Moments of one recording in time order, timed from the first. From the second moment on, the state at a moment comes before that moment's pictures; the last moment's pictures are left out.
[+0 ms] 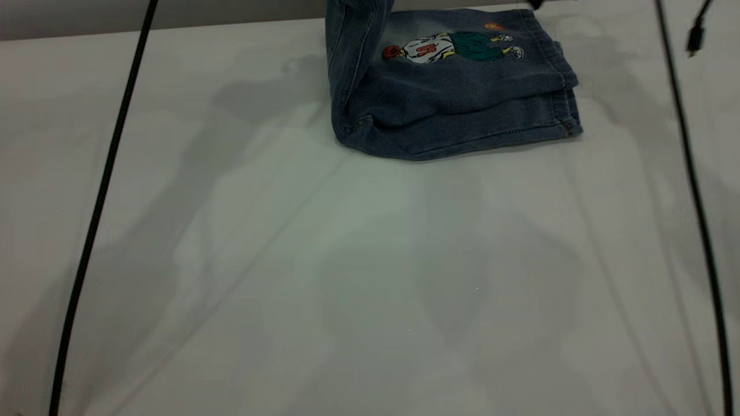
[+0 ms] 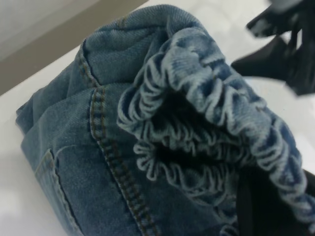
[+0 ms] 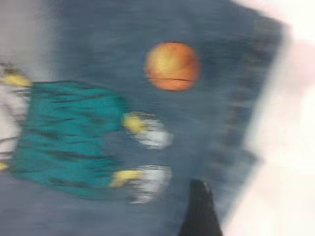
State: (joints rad) left arm -0.31 2.53 -2.58 -0.58 1.17 0.39; right arm 0.13 2.75 -2.68 0.04 1.23 -0.23
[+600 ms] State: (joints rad) left arm -0.46 2.60 -2.58 -0.58 0.97 0.41; right arm -0.04 2.71 -2.69 0.08 1.22 -0.22
